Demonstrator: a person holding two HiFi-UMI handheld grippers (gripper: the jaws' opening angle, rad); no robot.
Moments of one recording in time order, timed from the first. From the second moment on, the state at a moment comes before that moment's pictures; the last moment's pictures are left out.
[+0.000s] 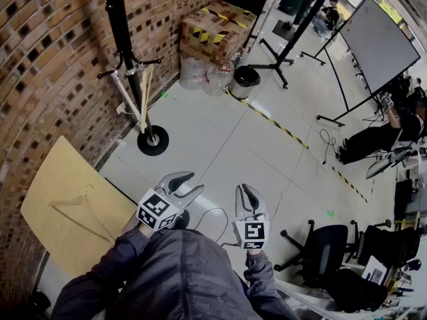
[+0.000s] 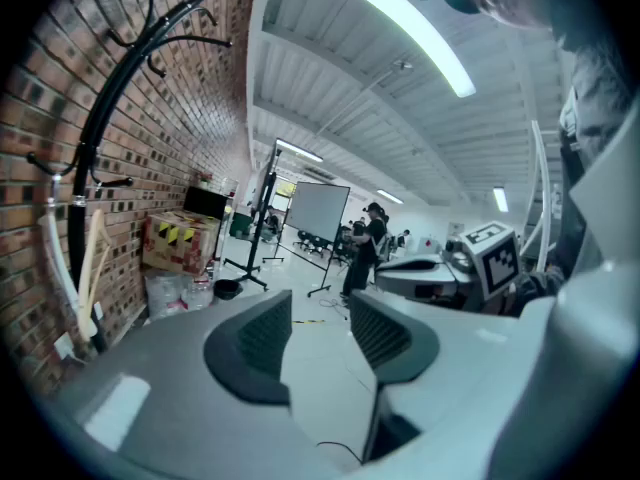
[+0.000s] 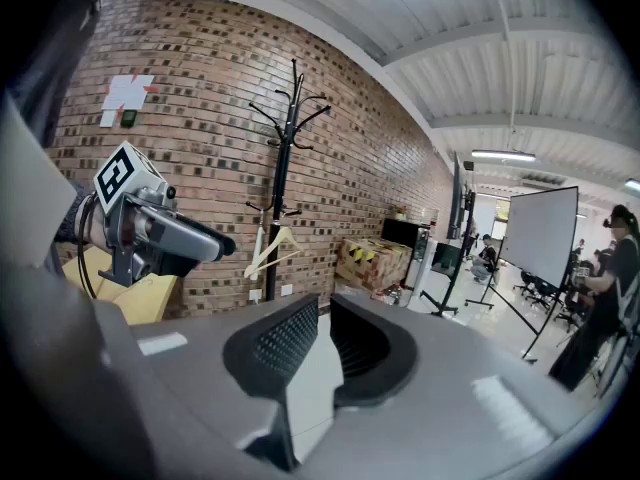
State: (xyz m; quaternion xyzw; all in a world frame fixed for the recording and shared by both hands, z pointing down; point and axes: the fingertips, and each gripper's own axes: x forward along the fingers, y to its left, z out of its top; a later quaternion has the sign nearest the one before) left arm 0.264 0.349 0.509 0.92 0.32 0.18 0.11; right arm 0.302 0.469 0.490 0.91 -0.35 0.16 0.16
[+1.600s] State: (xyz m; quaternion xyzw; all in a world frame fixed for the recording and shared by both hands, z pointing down) left arm -0.100 -0.017 0.686 0.89 -0.18 0.27 0.32; right arm -0.033 -0.018 0.739 0.49 -0.72 0.38 0.31
